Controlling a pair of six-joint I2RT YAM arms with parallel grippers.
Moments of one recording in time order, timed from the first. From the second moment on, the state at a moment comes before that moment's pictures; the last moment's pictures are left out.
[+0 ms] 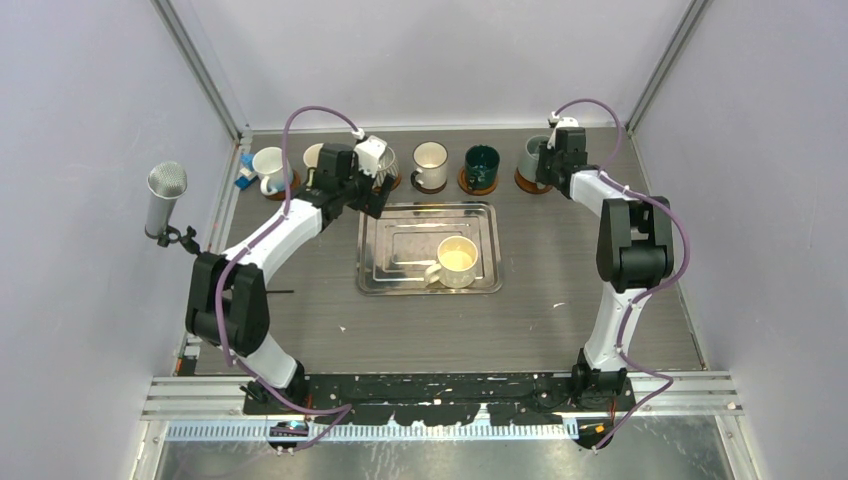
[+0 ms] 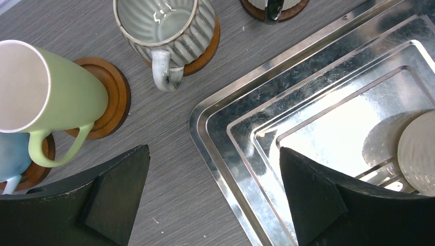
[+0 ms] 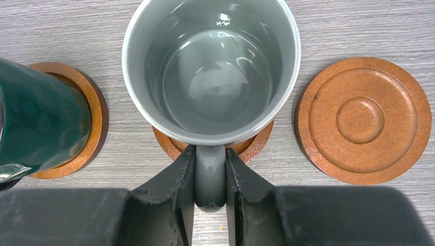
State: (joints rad) left arm -0.33 1.60 1.19 -0.22 0.07 0.21; right arm 0.04 1.99 1.39 -0.03 0.03 0.08
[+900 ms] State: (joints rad) left arm -0.33 1.61 1.21 -0.22 0.06 0.21; right arm 0.07 1.94 1.30 0.00 0.04 0.09
